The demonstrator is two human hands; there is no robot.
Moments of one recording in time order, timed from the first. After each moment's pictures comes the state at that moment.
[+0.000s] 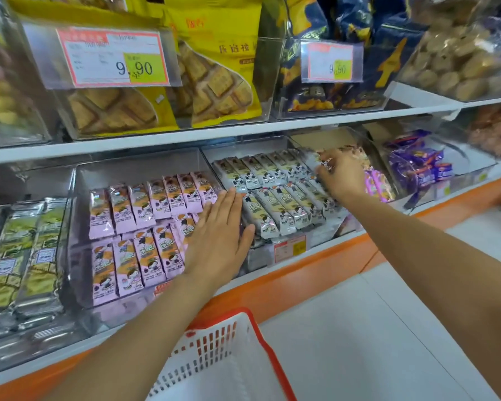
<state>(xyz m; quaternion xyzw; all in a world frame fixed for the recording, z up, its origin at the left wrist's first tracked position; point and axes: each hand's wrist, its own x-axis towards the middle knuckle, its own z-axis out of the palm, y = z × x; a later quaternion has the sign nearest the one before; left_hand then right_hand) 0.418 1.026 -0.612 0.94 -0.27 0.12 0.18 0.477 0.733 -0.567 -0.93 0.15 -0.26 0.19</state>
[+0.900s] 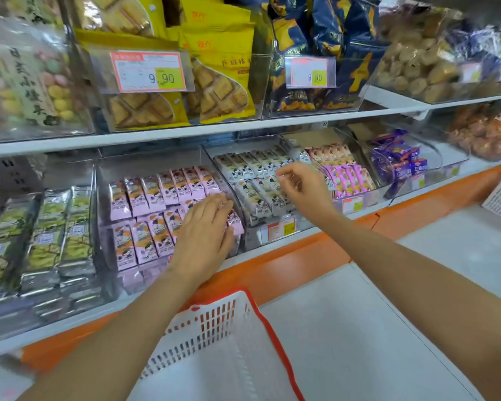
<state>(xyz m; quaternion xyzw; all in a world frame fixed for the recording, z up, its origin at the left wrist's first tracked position) 0.371 1.067 -0.599 0.93 -0.30 0.15 0.16 0.386 0.823 -0.557 -0.92 -0.04 -0.26 0.30</state>
